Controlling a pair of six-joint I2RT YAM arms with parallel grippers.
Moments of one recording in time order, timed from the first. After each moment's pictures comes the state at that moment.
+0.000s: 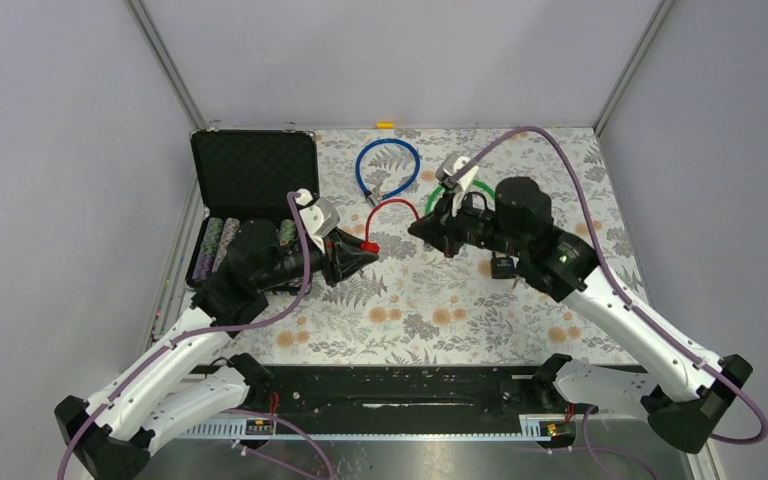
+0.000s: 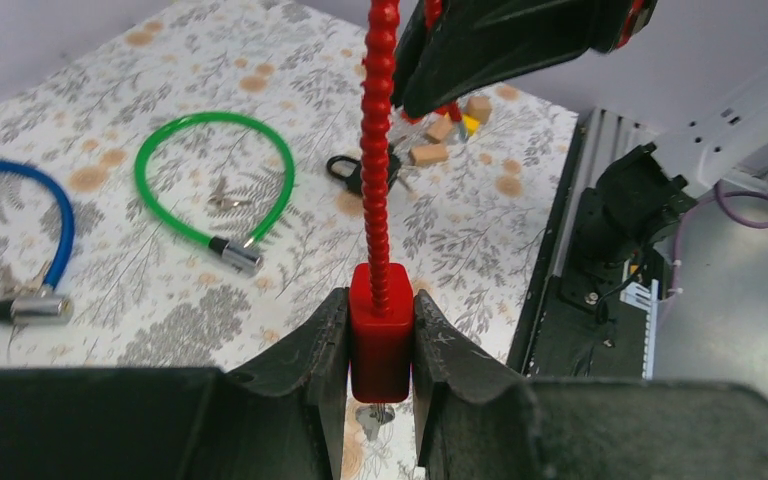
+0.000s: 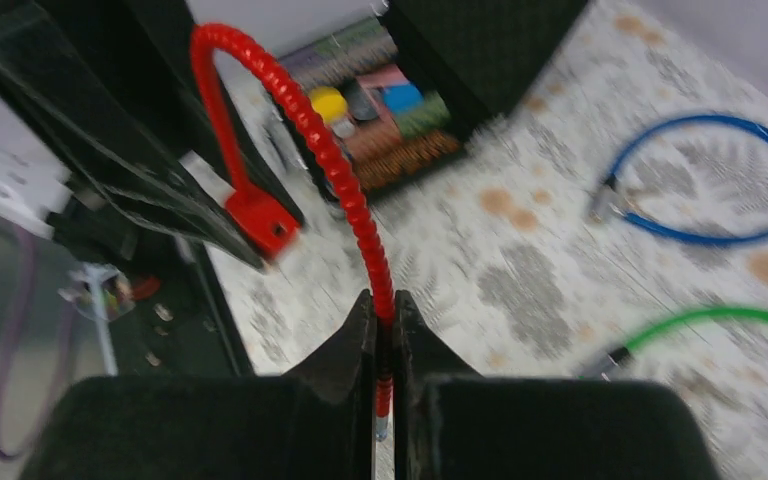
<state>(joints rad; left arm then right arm) -0.66 0.80 0.80 -0.10 0.49 -0.10 0.75 1.10 1.22 -0.44 -0.31 -0.02</state>
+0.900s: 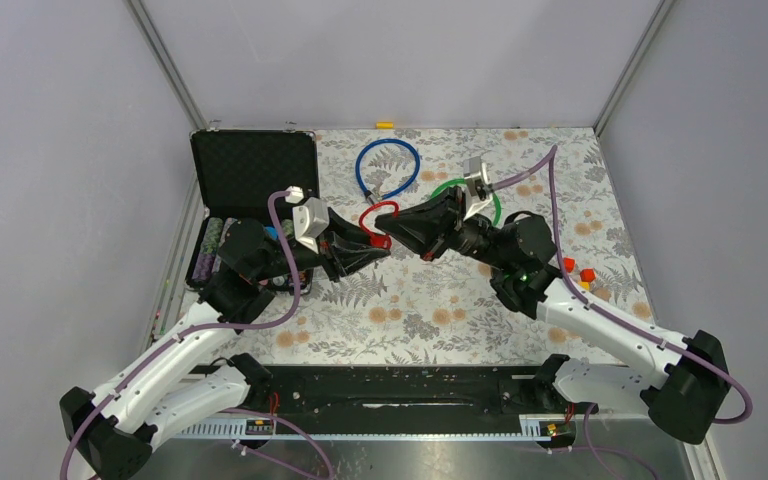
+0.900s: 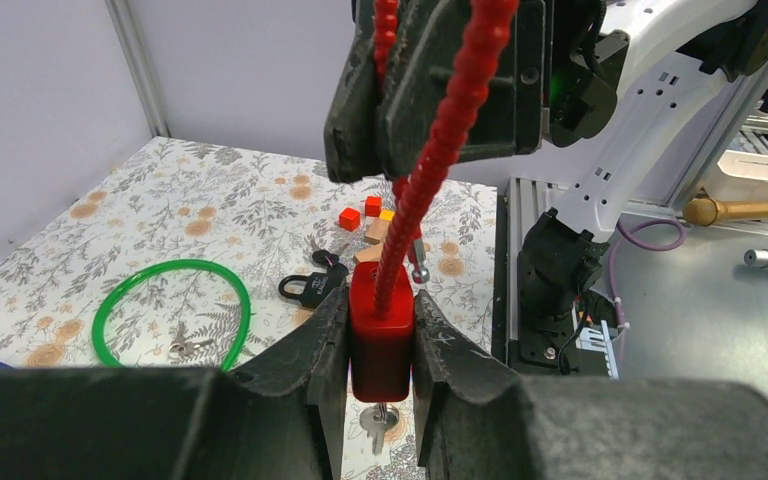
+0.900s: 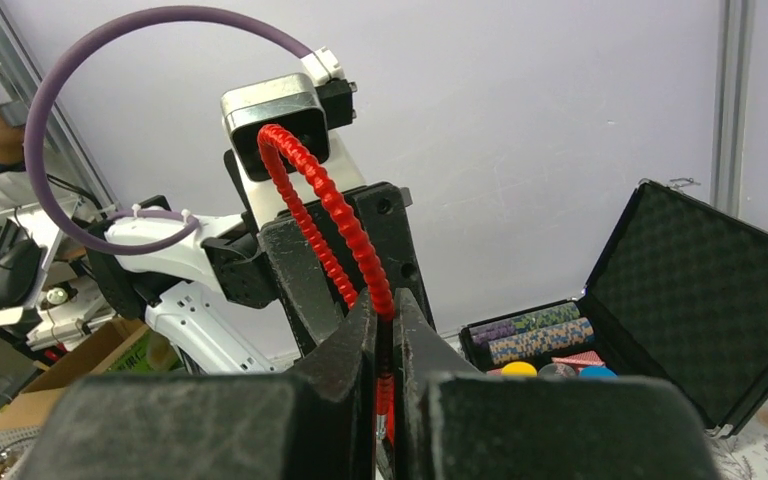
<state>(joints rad) -0.66 0.85 0.79 0.24 0.70 -0.16 0.82 1.11 0.84 0.77 -0.49 0.54</state>
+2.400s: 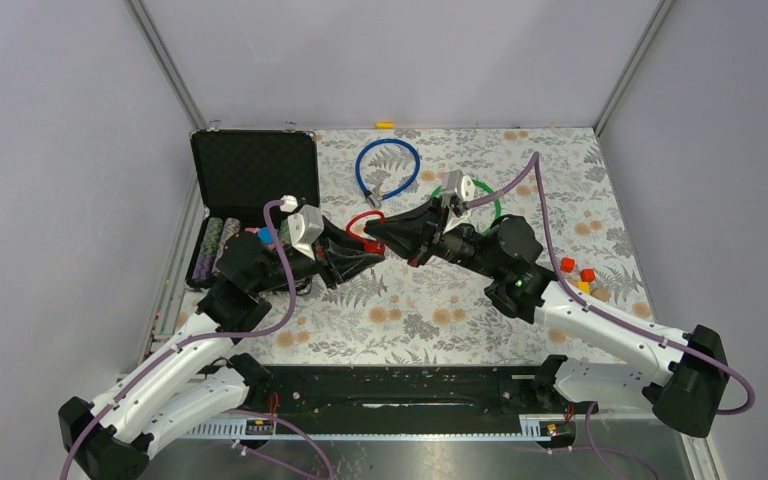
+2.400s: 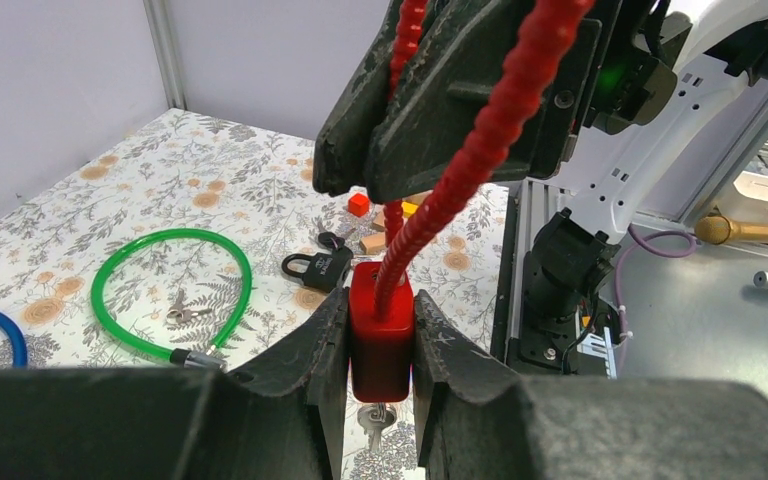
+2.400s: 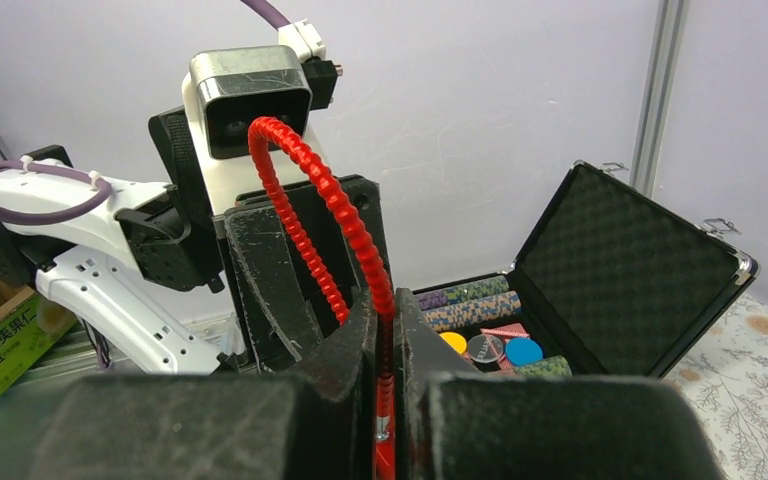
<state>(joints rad) -0.66 0.78 0.69 0.26 0.63 -0.21 0.92 1.11 0.86 0.61 -0.37 0.26</state>
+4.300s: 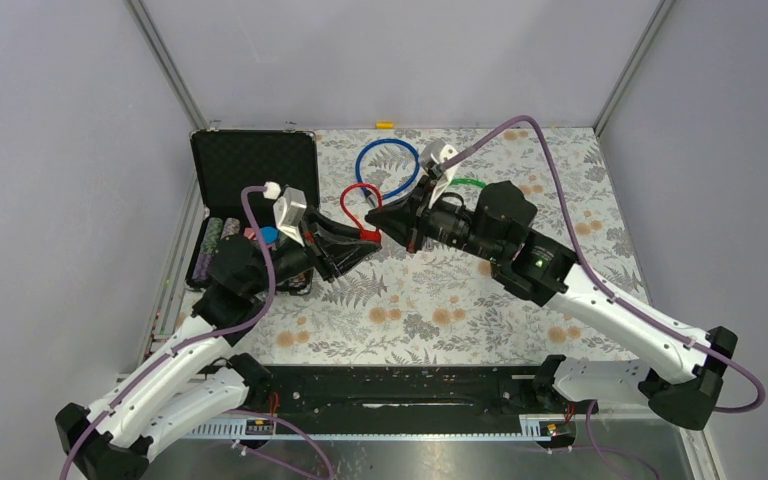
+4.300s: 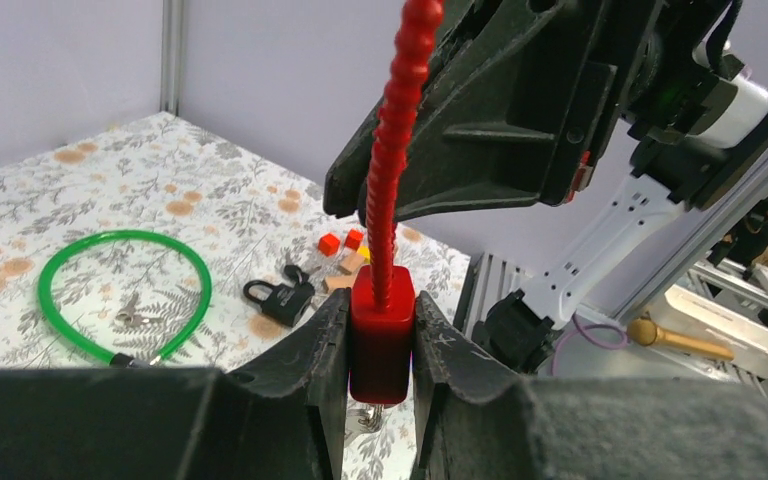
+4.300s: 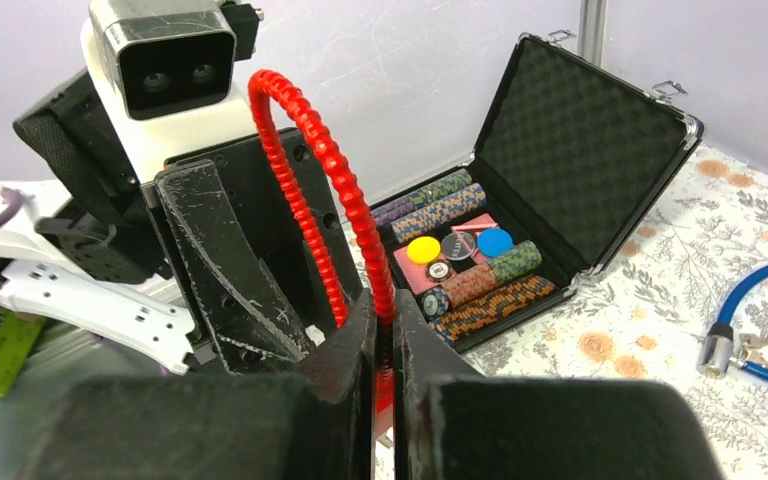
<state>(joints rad) -0.65 0.75 0.71 0.29 0.52 -0.45 0.95 1.15 1.19 0.00 -0.21 0.24</state>
